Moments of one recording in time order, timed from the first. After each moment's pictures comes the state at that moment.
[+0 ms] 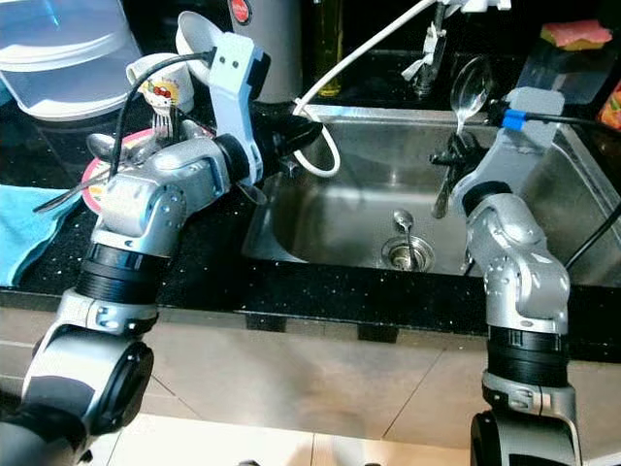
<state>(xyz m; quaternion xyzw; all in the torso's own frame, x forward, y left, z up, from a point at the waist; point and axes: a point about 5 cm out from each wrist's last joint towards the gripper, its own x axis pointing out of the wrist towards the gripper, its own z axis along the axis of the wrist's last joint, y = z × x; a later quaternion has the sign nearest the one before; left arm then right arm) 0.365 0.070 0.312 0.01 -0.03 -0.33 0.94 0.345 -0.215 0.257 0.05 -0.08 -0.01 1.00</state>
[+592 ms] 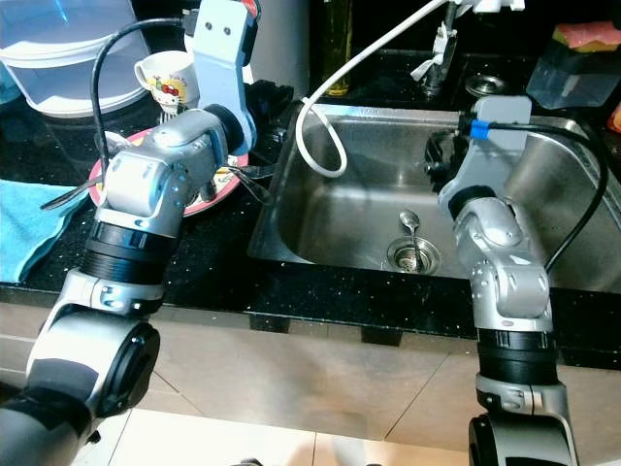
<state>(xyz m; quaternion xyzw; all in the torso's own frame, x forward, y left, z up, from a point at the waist) 0.377 0.079 0.319 0.06 -0.06 -0.20 0.98 0.332 -0.197 0.276 0.02 -0.16 0.03 0.99</state>
